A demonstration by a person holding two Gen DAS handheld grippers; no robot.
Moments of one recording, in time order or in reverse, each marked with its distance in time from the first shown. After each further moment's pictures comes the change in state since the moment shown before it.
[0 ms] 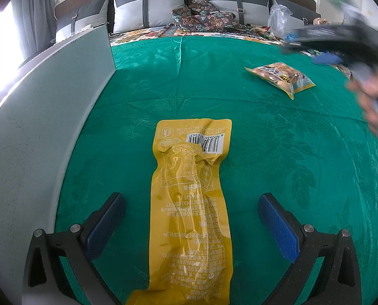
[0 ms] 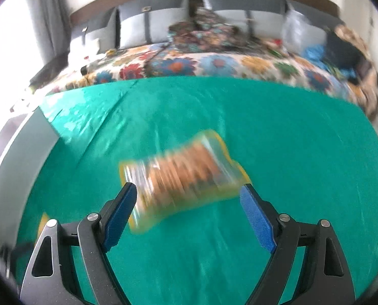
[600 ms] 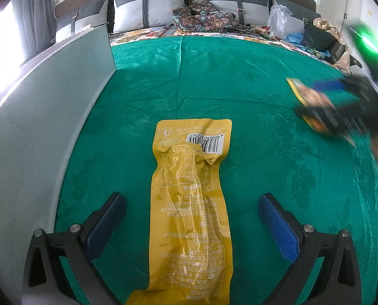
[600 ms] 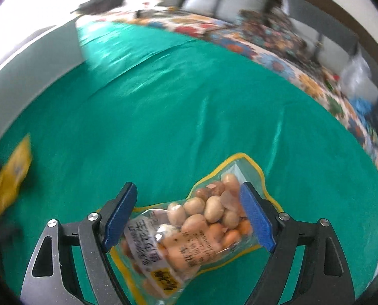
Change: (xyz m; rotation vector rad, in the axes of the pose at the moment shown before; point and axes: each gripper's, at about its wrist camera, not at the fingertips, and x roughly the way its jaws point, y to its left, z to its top) left arm 0.000 0.000 0.000 0.000 0.000 -0.001; right arm 0.020 0.027 -0.050 -0.465 0.107 0.085
